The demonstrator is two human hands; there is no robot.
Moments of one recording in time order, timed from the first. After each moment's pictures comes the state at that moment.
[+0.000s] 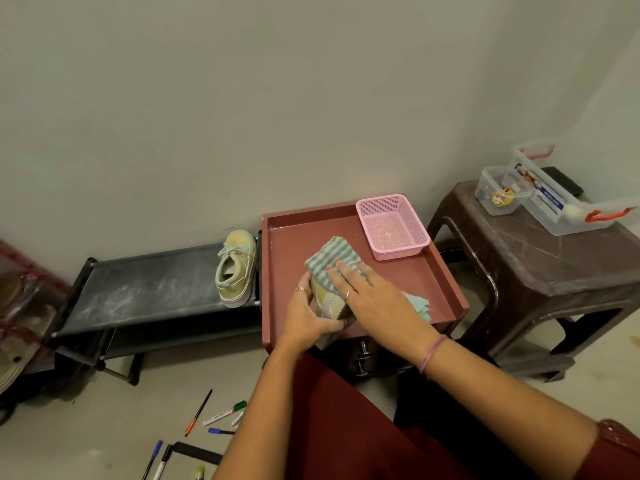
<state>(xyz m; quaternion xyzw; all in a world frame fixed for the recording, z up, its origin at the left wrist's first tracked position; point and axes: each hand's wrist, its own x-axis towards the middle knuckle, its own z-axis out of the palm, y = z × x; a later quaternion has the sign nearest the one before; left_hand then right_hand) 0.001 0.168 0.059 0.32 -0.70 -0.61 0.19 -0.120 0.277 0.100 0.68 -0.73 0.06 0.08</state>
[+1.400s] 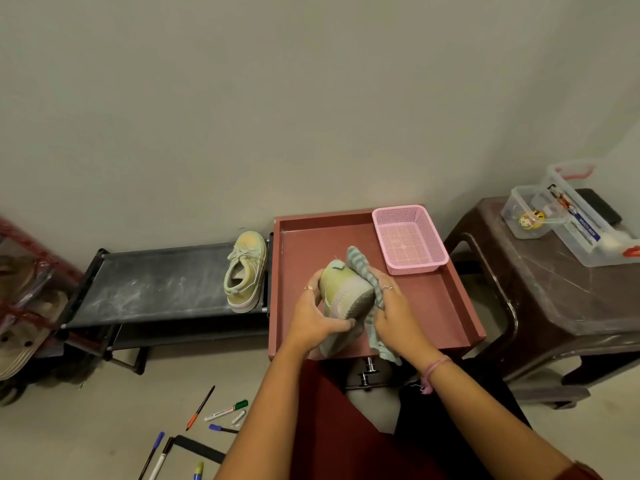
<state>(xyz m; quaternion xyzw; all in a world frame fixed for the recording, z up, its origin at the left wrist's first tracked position) -0.021 0.139 0.070 0.34 -0.68 -0.62 0.20 -0.147 0.247 0.078 0.45 -0.74 0.46 -0.20</state>
